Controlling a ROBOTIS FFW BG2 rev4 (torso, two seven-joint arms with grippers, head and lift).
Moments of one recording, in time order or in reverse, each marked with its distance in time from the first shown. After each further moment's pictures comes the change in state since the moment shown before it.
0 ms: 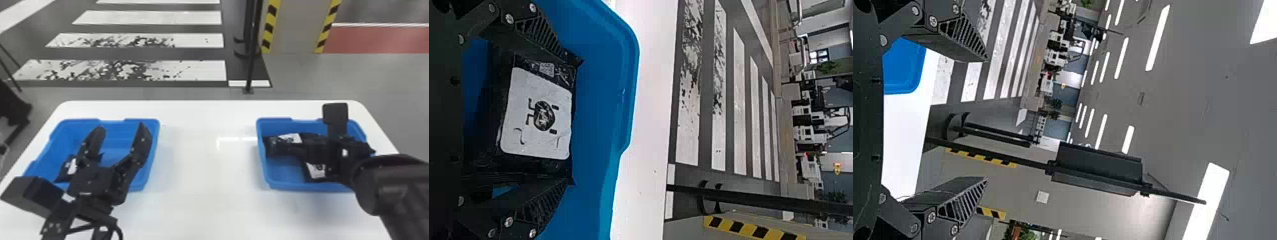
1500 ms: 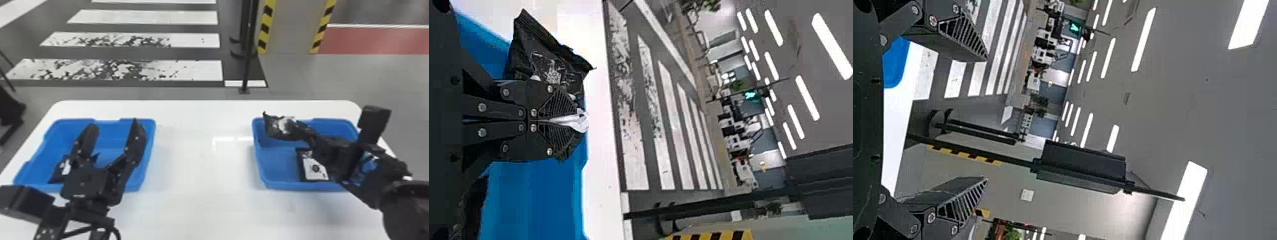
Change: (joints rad) left arm -0.007 0.002 -0.028 0.030 0.014 -0.100 -0.008; right arm 0.208 0.005 -0.143 -0.232 -0.265 -0.187 0.077
